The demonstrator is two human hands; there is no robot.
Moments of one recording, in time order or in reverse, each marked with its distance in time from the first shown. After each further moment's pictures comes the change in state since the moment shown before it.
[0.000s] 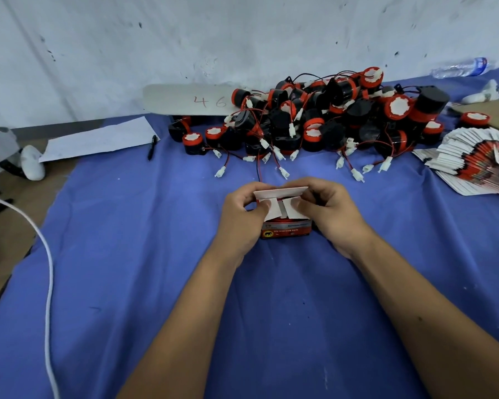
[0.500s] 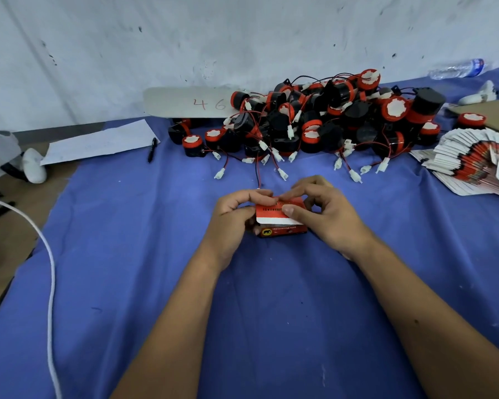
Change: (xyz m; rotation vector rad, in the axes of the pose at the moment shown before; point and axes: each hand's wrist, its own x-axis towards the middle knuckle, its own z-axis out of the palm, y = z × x) left_hand 0.001 -0.009 -0.020 -0.141 -0.124 -0.028; right_hand -0.006 0.002 -0.009 -0.324 0.010 -0.036
